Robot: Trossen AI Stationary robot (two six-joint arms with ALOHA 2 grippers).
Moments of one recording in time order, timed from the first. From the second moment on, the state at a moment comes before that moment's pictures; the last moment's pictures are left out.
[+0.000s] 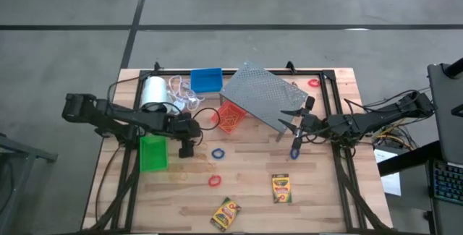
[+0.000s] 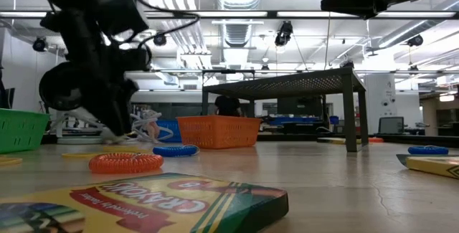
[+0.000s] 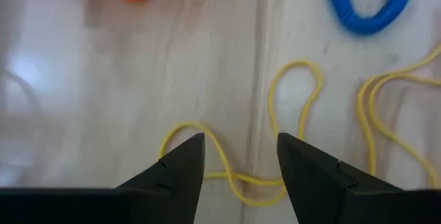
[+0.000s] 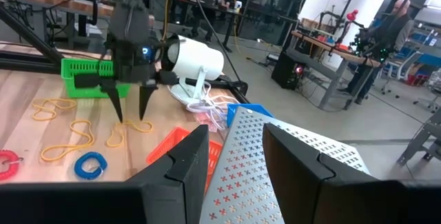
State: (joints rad) left arm -0.01 1.33 0.58 -0.39 -0.11 -0.08; right arm 0.28 0.77 0.42 0.24 0.66 -0.16
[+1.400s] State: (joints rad) left arm -0.08 1.46 0.59 -0.37 -0.17 -0.09; right arm 0.28 0.77 0.42 0.24 0.66 -0.16
